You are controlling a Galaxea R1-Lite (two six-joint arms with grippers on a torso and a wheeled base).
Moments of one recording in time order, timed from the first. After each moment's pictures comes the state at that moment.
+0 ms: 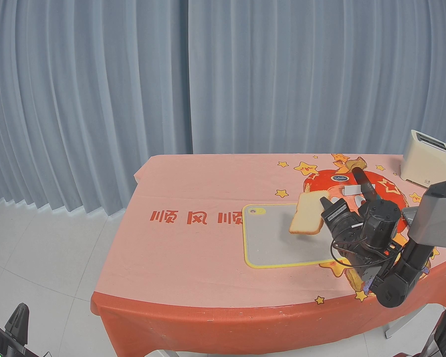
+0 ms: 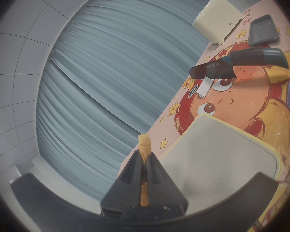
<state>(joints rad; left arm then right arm) -0.01 0.04 -0.02 -0.01 0.00 -0.01 0.49 2.12 -0.45 -1.55 -0.34 1.01</state>
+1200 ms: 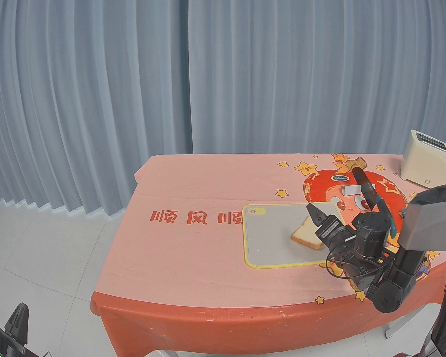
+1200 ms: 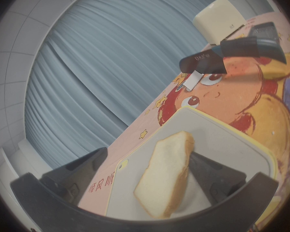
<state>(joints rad) -0.01 0.04 -0.02 -0.01 0.01 -0.01 0.50 2.16 -0.39 -1.55 -0.33 0.84</state>
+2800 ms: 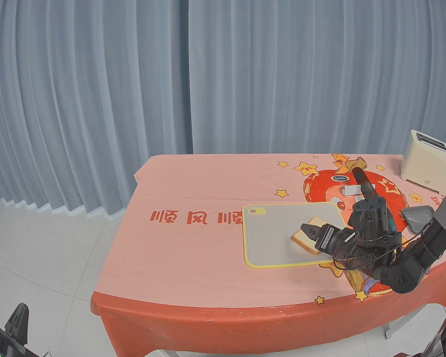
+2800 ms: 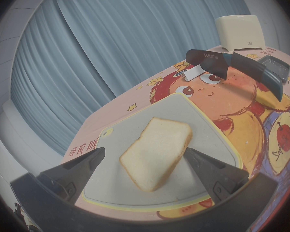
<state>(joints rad) -0.01 0.04 -0.02 -0.01 0.01 -0.01 0.50 1.96 -0.55 -0.84 -0.24 0.73</state>
